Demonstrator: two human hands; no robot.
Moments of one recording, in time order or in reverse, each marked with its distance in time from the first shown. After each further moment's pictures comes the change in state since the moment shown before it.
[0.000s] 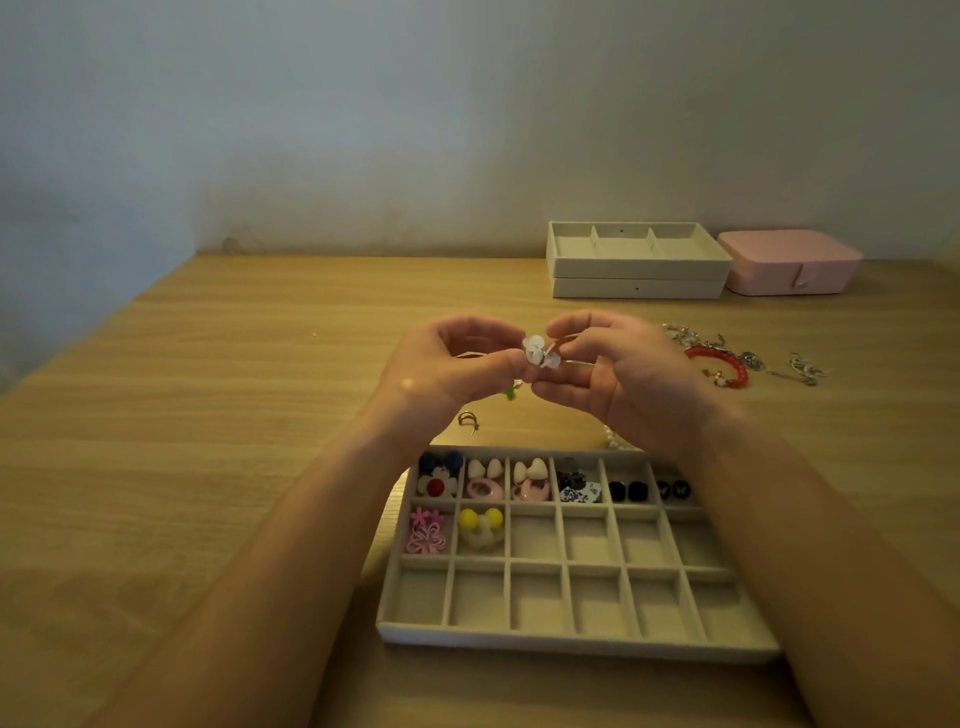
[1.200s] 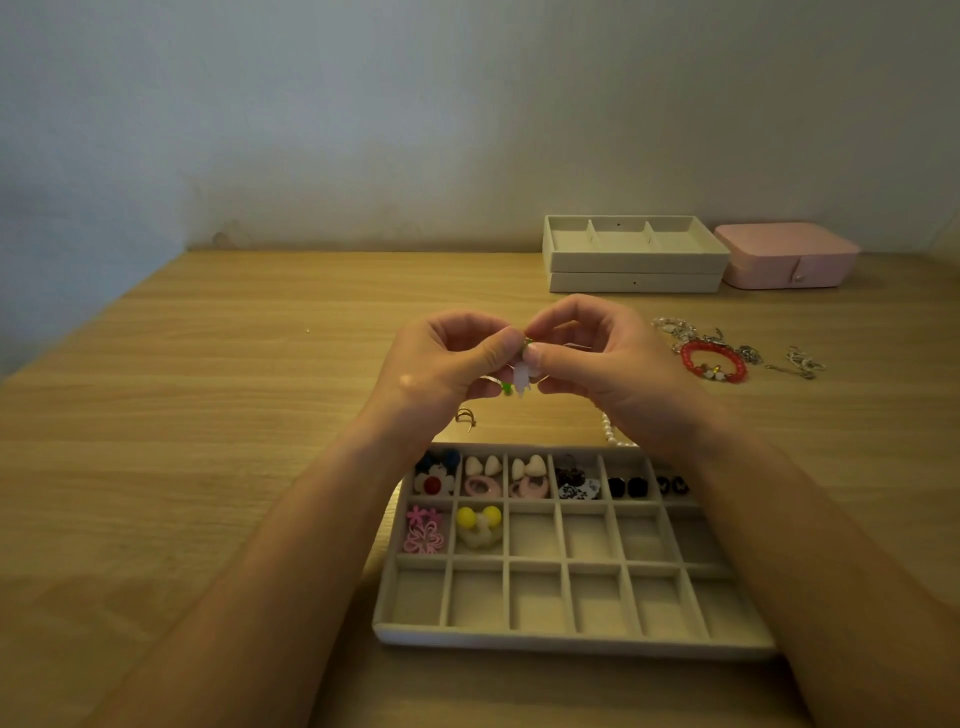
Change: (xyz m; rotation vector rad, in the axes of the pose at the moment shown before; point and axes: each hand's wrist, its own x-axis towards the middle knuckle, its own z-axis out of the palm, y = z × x) left_hand -0.002 0.002 0.003 -0.113 -0.029 0.004; right_hand -0.004 0.007 0.000 -0.455 -0.049 -0.300
